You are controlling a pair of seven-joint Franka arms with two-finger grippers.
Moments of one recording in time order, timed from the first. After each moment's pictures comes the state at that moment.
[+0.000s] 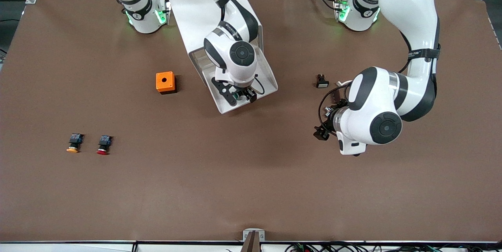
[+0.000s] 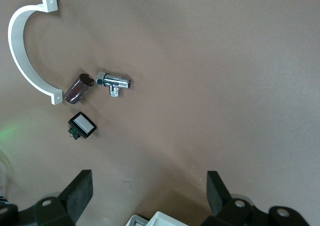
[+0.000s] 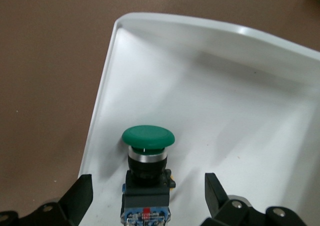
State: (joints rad) left arm -0.45 0.65 0.13 -1.26 -0.29 1.58 -1.17; right arm 0.87 0.58 -0.06 -1.62 0.10 2.07 1.64
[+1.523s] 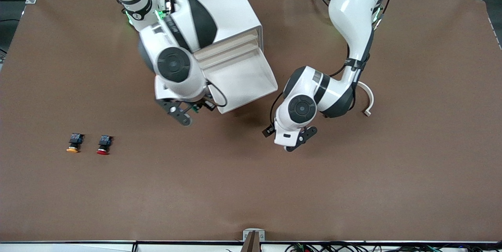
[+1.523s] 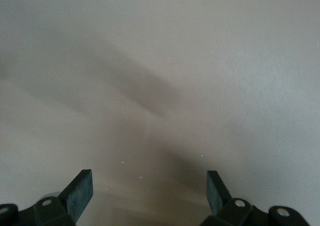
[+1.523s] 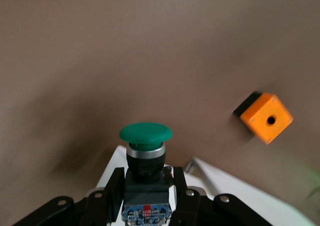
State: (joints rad) left arm -0.67 0.79 0.10 -1.28 -0.27 1.96 -1.08; right arm 0.58 0.47 -0.10 -1.35 0.10 1.63 1.07
